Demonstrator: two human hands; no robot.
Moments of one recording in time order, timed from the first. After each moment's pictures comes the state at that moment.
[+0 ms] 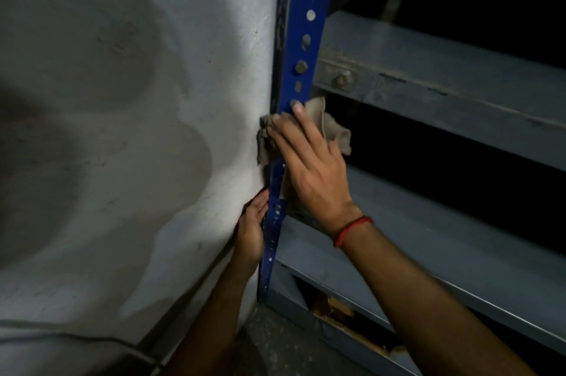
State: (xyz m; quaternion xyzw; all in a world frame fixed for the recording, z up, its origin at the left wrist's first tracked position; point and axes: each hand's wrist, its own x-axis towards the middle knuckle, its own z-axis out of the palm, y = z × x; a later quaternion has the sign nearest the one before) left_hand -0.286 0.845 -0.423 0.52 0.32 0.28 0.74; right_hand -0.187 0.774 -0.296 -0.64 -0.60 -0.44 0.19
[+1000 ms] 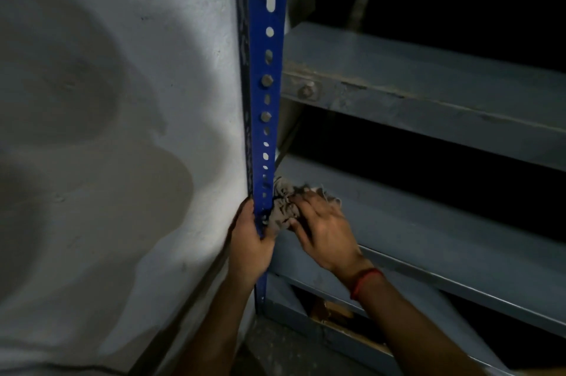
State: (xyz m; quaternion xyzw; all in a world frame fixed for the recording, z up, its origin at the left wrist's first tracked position) left_hand -0.295 0.827 -0.404 0.76 0.31 0.29 0.49; right_hand -0.168 0.708 -0.395 -0.82 -0.52 -0.12 0.20
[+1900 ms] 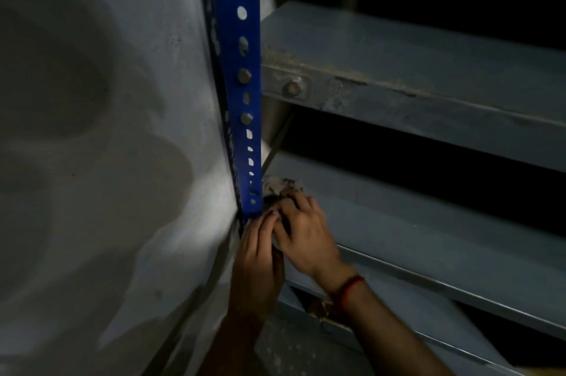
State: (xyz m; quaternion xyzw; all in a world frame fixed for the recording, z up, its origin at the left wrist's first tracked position) left_hand -0.288 0.799 -0.434 0.88 0.19 0.35 0.25; right_hand -0.184 0.737 -0.378 -0.86 -0.44 0.02 0.26
